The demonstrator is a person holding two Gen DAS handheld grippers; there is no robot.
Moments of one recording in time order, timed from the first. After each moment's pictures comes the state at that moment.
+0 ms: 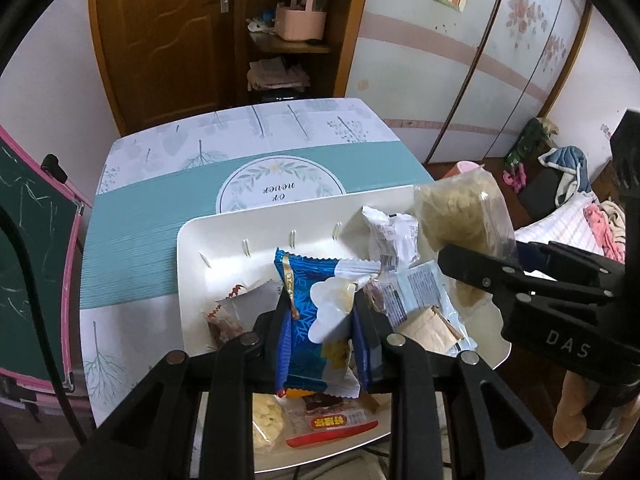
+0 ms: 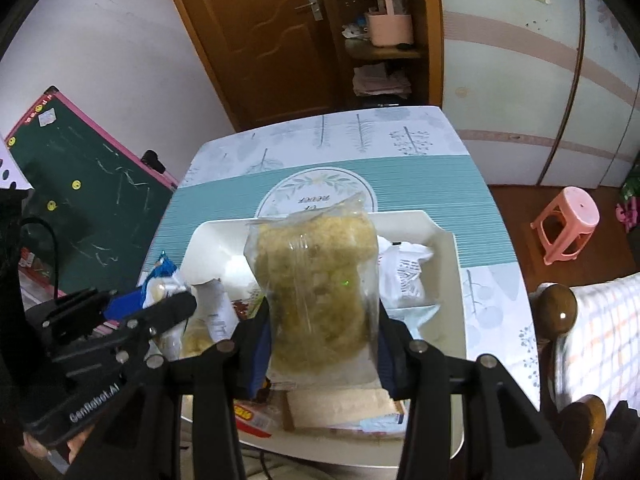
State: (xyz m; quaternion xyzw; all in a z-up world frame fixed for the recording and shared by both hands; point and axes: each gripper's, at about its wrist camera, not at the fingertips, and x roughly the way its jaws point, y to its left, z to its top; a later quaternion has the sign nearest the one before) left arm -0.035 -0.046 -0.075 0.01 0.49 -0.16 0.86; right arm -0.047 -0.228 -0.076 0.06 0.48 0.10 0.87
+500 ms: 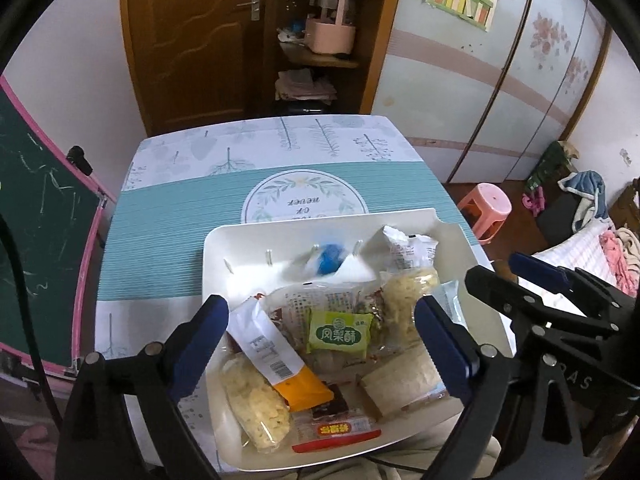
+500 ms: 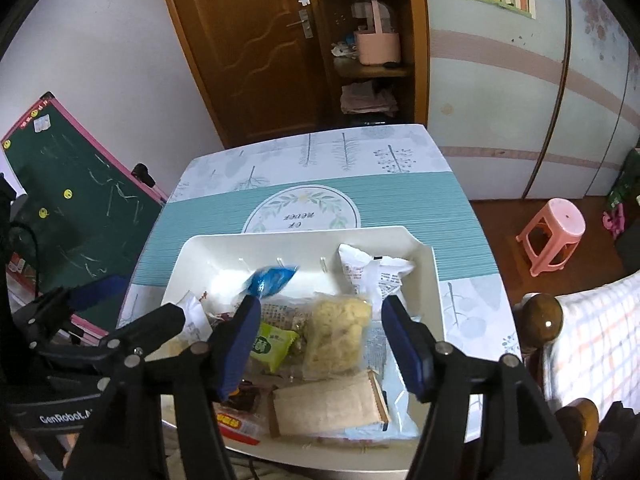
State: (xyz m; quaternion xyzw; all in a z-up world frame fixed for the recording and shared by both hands) left arm -0.036 -0.034 -0.059 -0.01 0.47 -0.11 0.88; right arm -0.057 -0.232 -0.068 0.05 0.44 0.08 0.89
